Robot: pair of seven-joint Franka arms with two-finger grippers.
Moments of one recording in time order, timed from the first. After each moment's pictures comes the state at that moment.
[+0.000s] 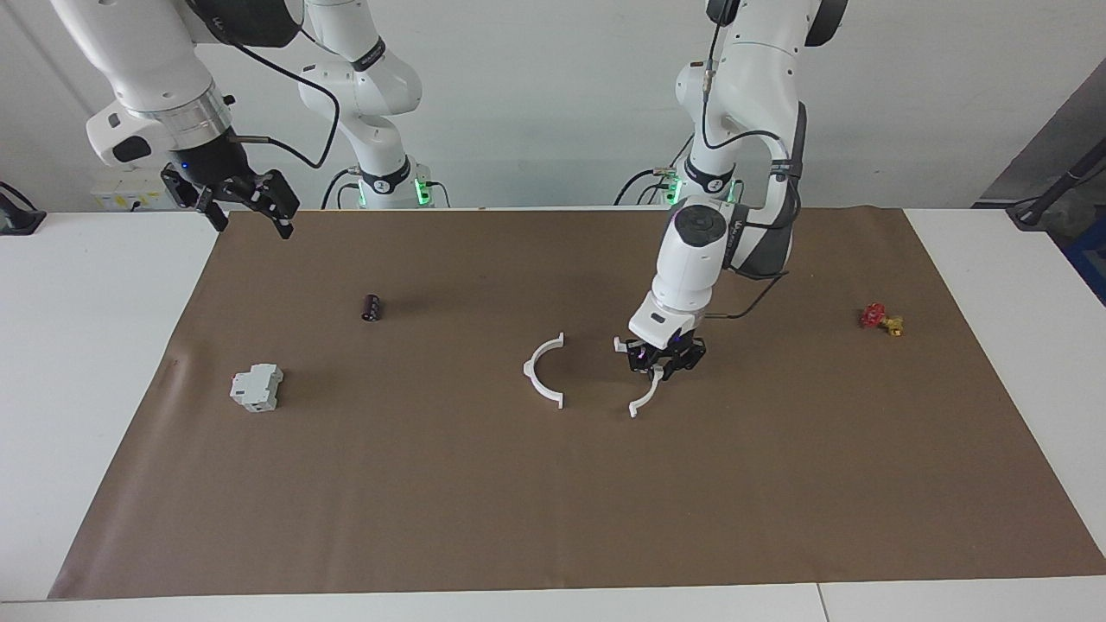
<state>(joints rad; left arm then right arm) -0.33 0.35 -0.15 -1.94 0.14 2.42 -0.50 0.01 -0.05 -0.04 -1.62 -0.01 1.57 0.14</state>
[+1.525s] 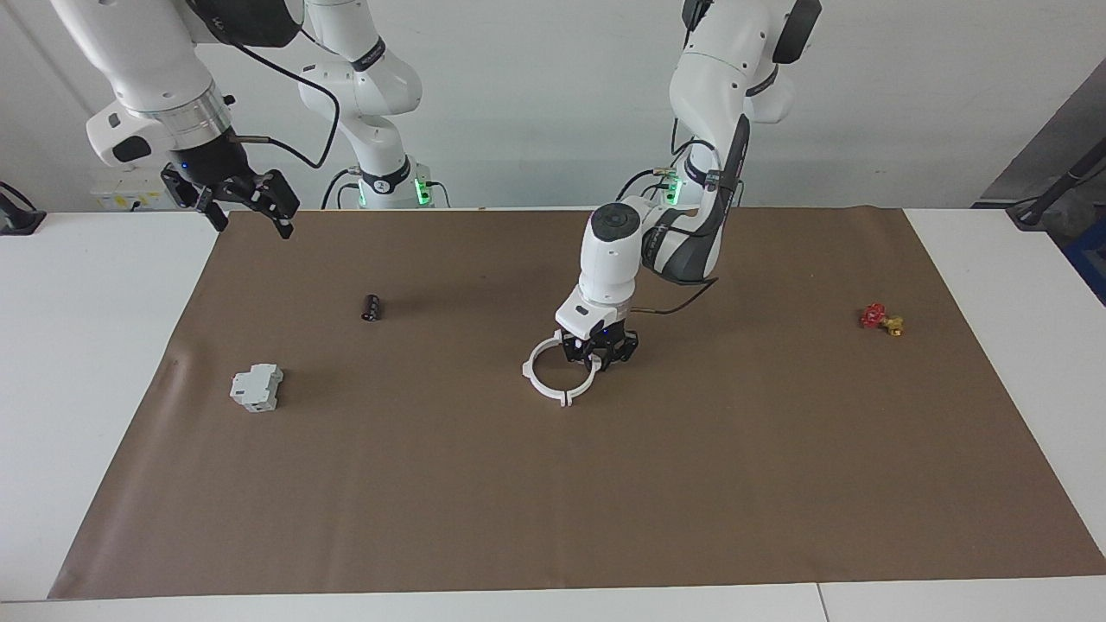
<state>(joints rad) -0.48 0.42 -0.16 -1.88 0.18 2.42 -0.67 0.01 -0.05 -0.04 -1.62 -0.01 1.57 0.14</state>
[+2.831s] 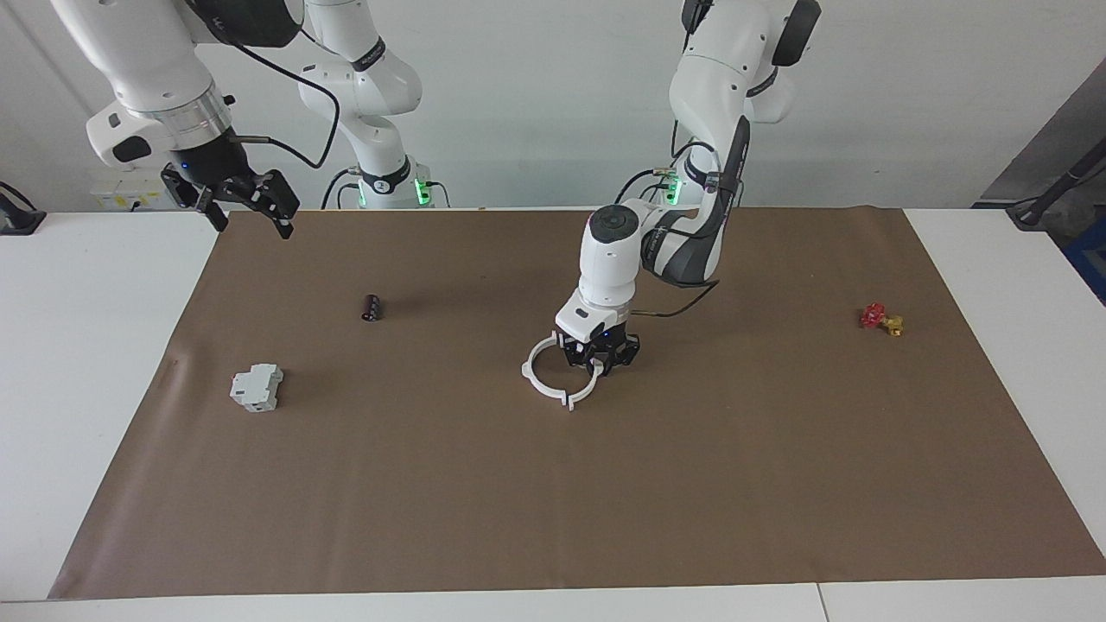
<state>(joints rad) -0.48 0.43 -0.15 -1.87 0.21 2.42 -0.68 0.01 -0.05 -0.04 -1.62 -0.01 1.57 0.14</state>
